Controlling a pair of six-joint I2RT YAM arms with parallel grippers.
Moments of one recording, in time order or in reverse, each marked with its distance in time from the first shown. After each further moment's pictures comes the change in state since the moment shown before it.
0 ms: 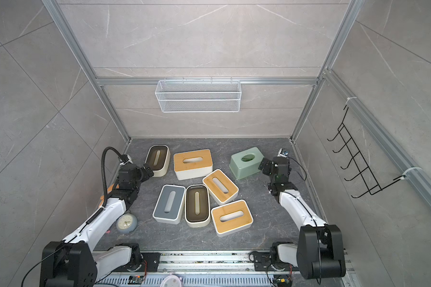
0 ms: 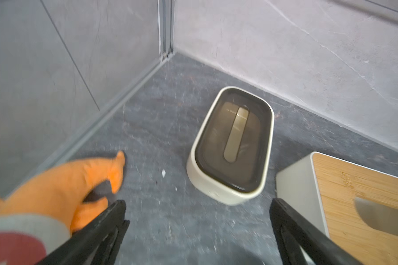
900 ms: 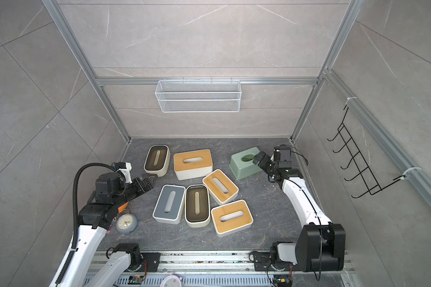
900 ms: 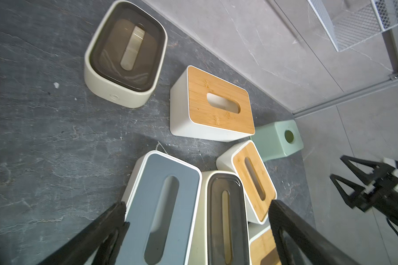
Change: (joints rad) left arm 0.002 -0.368 0.107 -0.520 0.610 -0.093; right arm -0.014 0.050 0.193 -0.354 -0.450 0.258
